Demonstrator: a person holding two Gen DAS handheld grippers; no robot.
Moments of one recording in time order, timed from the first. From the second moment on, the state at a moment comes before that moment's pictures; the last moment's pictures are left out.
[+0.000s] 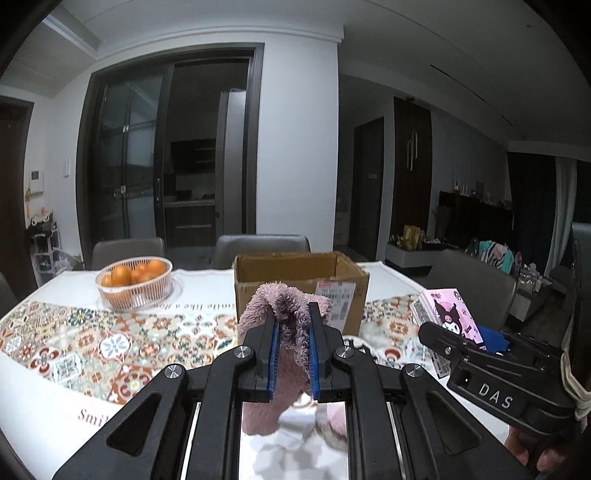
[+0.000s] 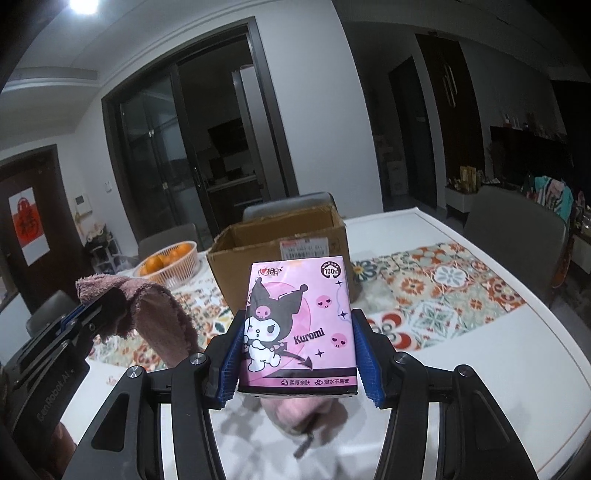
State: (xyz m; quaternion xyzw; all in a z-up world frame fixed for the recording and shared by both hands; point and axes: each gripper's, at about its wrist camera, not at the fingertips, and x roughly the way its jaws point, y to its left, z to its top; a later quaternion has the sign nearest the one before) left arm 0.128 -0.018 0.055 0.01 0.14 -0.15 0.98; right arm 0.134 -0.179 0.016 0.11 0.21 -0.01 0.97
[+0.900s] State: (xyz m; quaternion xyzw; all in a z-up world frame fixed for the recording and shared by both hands) left arm 0.210 -0.030 0.108 0.02 0.08 -0.17 0.98; right arm 0.225 -0.181 0.058 0.10 0.18 0.02 0.98
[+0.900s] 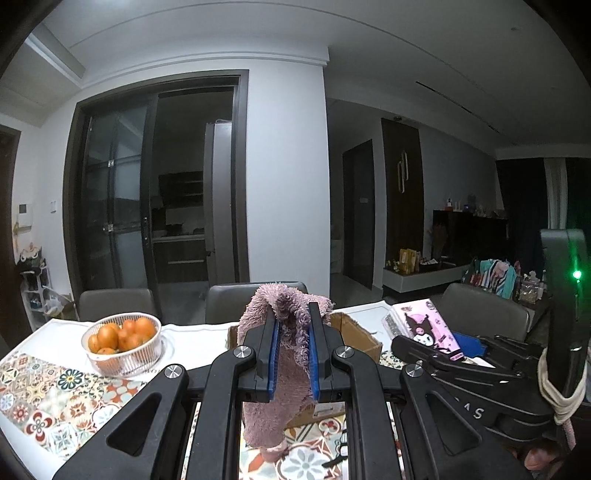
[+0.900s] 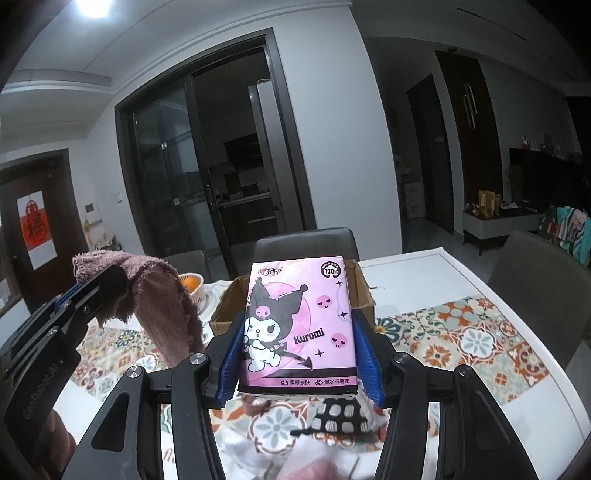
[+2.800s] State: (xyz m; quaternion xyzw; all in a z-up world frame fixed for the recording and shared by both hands) left arm 0.395 -0.054 0.036 0.06 0.26 -0.16 0.95; right arm 0.422 -0.206 0.017 0.04 0.33 0.01 0.94
